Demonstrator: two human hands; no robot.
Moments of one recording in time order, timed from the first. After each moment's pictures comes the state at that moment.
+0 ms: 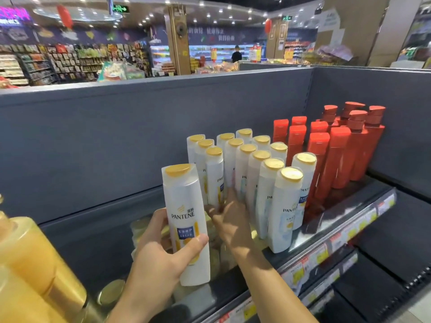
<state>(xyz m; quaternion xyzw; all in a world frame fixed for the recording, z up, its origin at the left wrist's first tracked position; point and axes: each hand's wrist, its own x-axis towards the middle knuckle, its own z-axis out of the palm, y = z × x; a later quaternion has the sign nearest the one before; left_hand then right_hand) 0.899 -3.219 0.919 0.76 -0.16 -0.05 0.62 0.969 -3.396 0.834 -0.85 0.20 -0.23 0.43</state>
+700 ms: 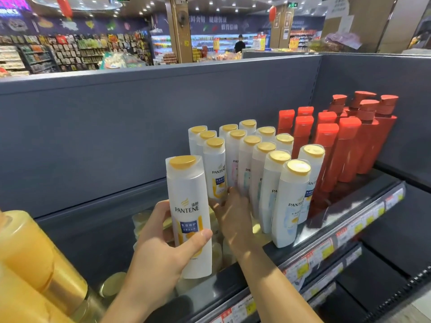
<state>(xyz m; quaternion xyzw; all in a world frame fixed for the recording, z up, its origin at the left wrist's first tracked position) 0.901 -3.222 0.920 0.77 -0.17 -0.04 0.61 0.970 -3.393 0.828 -0.82 0.20 -0.25 0.47</state>
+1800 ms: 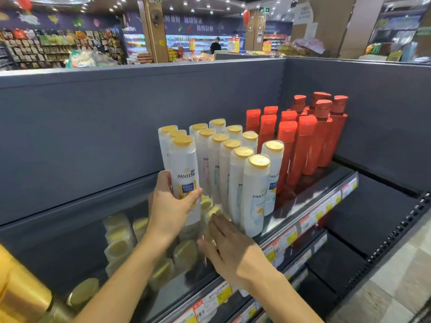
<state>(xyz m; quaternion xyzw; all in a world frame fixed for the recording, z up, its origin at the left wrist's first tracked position) 0.955 -3.297 0.907 0.79 -0.19 0.05 0.58 0.855 -3.414 0.841 -0.98 0.04 -0.02 0.18</state>
